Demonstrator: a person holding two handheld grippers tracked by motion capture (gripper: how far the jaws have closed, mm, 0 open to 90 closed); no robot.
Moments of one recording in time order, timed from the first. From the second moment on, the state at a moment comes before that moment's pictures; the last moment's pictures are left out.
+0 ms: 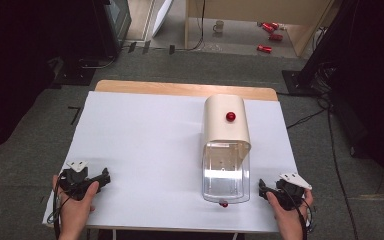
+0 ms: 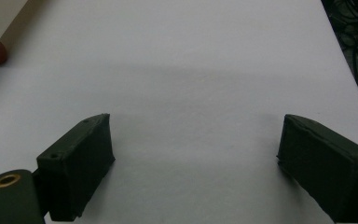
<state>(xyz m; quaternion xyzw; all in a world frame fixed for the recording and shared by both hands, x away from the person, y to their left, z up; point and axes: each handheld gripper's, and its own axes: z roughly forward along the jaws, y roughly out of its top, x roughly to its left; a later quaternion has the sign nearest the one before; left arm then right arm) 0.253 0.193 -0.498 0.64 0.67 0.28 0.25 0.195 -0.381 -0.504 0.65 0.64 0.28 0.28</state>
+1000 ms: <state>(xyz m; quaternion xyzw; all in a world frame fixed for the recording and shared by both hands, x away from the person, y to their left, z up) 0.253 0.192 -0.498 0.64 0.67 0.29 0.25 0.147 -0.329 -0.460 0.59 0.67 0.34 0.29</state>
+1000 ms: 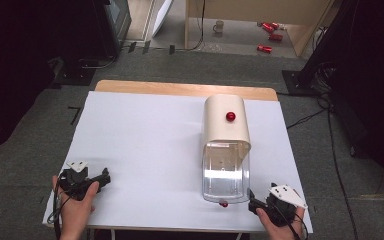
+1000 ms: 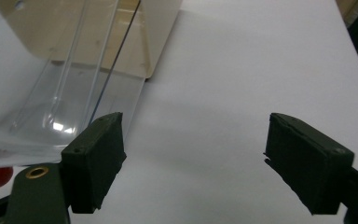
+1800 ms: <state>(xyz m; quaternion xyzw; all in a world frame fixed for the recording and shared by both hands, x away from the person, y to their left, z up) 0.253 0.192 -0.498 0.64 0.67 0.29 0.25 0.135 -0.336 -0.448 0.51 0.73 0.38 0.26</state>
